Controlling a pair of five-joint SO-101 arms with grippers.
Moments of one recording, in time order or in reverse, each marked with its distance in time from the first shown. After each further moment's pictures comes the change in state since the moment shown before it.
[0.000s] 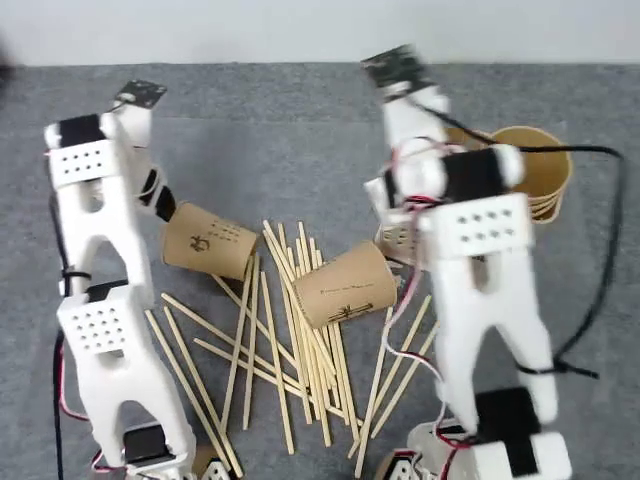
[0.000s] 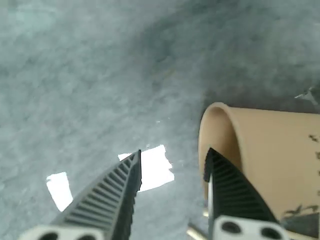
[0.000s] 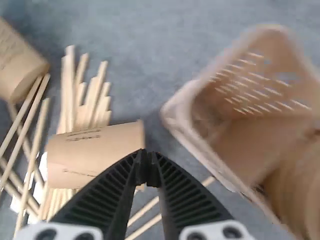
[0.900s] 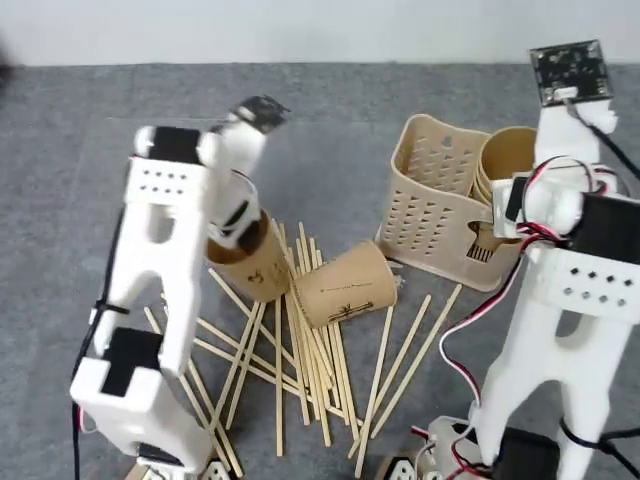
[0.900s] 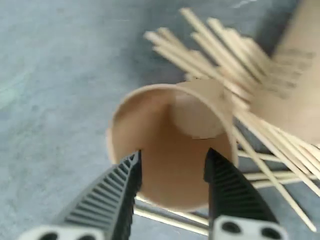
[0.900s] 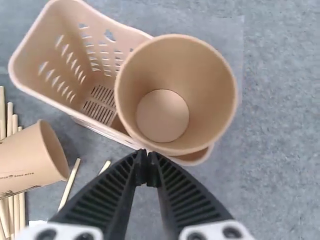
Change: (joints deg) left arm 23.2 -33.2 34.7 0.2 0.1; right arm 22.2 -10.1 0.0 2.2 5.9
